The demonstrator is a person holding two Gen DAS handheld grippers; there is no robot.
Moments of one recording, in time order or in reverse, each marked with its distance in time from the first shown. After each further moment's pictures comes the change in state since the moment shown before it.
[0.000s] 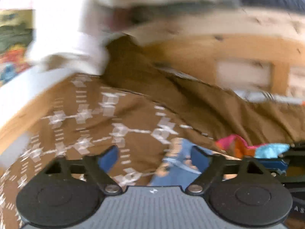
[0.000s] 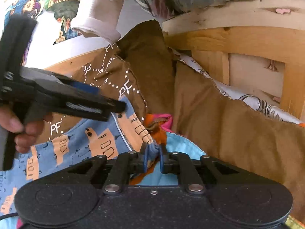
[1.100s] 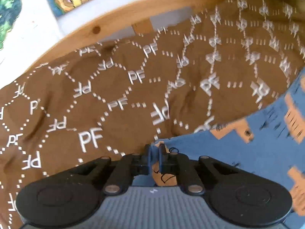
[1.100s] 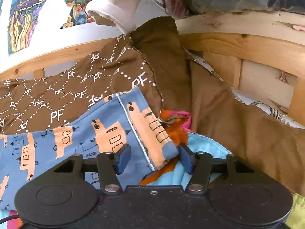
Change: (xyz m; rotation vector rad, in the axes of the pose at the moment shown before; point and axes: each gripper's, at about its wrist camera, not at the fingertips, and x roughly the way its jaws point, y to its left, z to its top) left arm -0.120 0.199 -0.187 -0.244 0.467 0.437; right arm 0.012 0.030 -0.006 -0.093 0.016 -0.044
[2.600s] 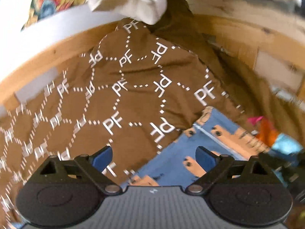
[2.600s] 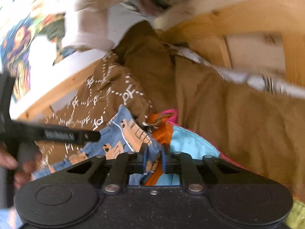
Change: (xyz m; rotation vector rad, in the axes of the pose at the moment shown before) left arm -0.061 -0.229 0.144 0.033 -0.147 -0.423; right arm -0.015 -0.038 0.003 0.239 -0.018 0.137
